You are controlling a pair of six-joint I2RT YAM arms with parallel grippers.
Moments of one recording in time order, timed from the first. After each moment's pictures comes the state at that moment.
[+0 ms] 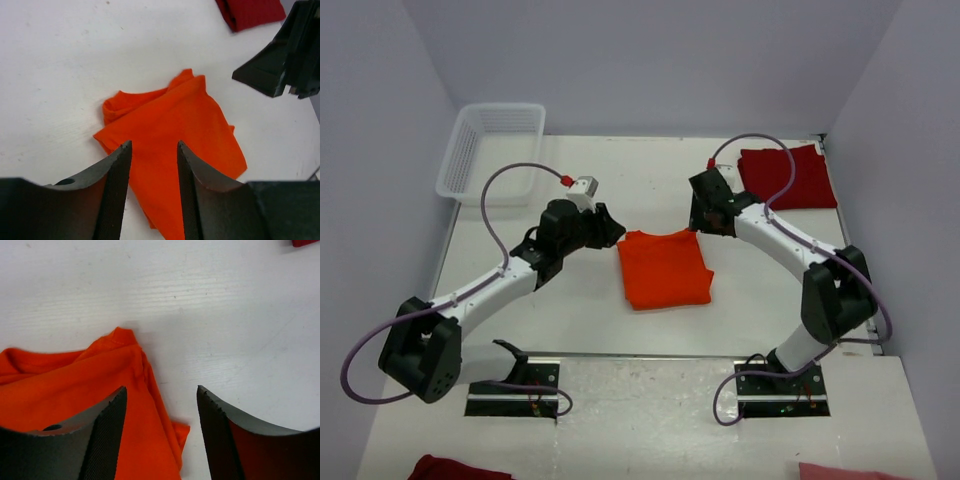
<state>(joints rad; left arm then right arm) -0.51 1.28 0.75 0.12 0.09 -0.48 0.51 1.68 1.24 -0.60 0.39 0.55</state>
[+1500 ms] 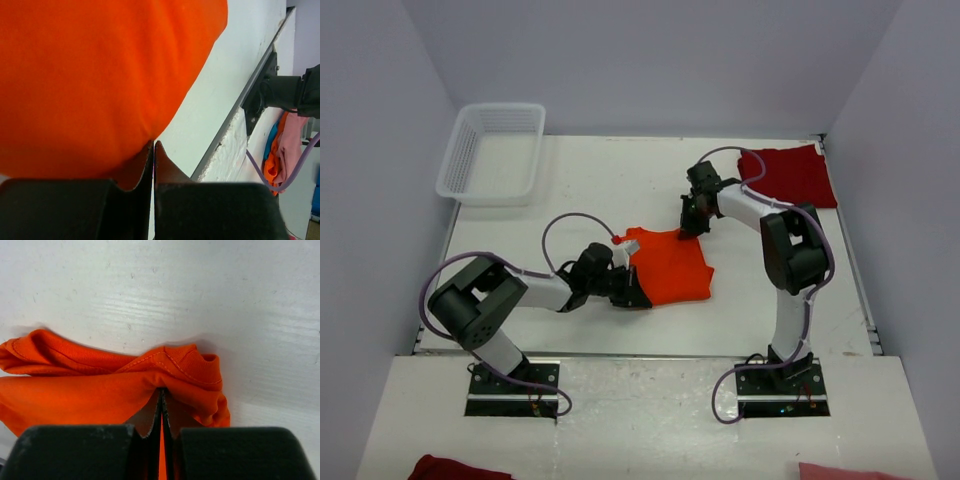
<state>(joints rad) -0.72 1.62 0.51 0.45 0.54 -0.72 0.39 2.02 1.40 -0.56 -0.17 0.50</state>
